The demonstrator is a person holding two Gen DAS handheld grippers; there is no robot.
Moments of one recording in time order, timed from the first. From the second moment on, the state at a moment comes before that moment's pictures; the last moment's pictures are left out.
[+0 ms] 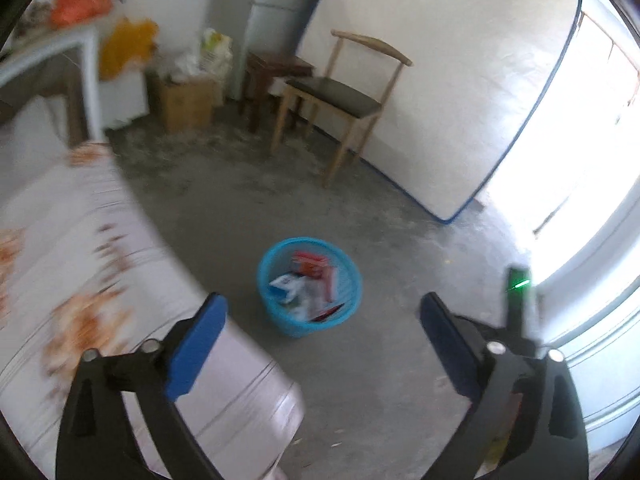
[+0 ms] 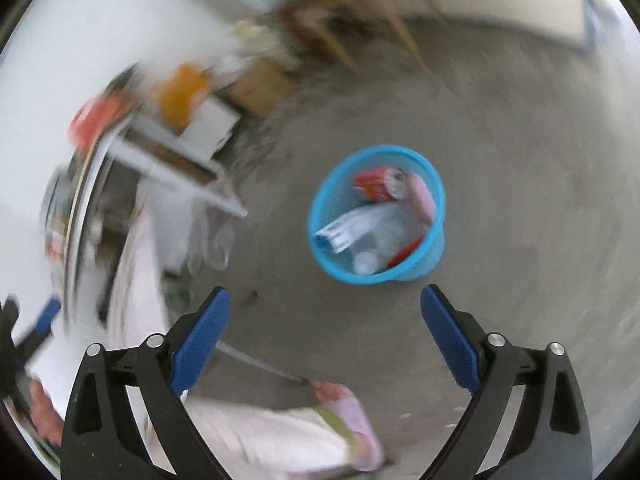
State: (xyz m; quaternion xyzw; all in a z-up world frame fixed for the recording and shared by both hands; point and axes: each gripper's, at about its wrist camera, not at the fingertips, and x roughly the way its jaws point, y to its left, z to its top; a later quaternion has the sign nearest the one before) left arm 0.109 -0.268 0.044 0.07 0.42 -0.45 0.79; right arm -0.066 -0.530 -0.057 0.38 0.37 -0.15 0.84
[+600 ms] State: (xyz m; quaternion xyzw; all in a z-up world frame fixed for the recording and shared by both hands) left arm 0.002 -0.122 0.029 0.03 0.38 -0.19 0.90; right arm -0.092 -0.343 0.053 0.05 0.28 -0.16 0.95
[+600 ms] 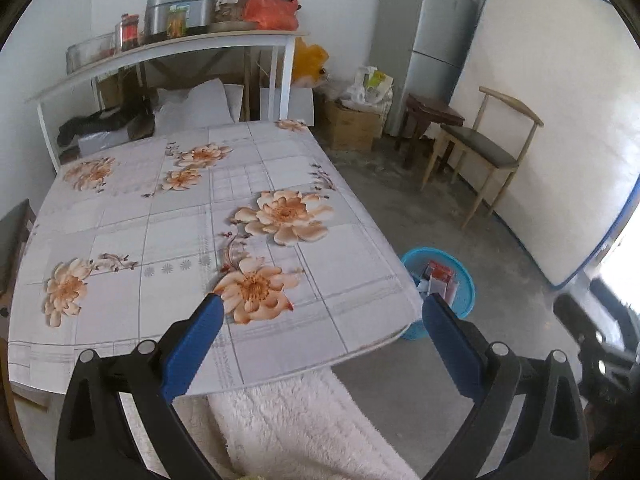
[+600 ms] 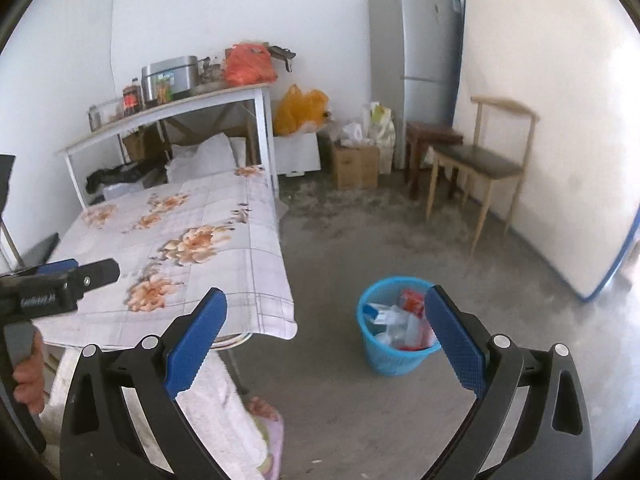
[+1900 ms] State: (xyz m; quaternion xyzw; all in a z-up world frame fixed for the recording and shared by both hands) left arm -0.021 -0.154 0.003 0.11 0.39 -0.14 0.90; right arm -0.097 -0.361 0.016 0.04 0.36 -0.24 0.90
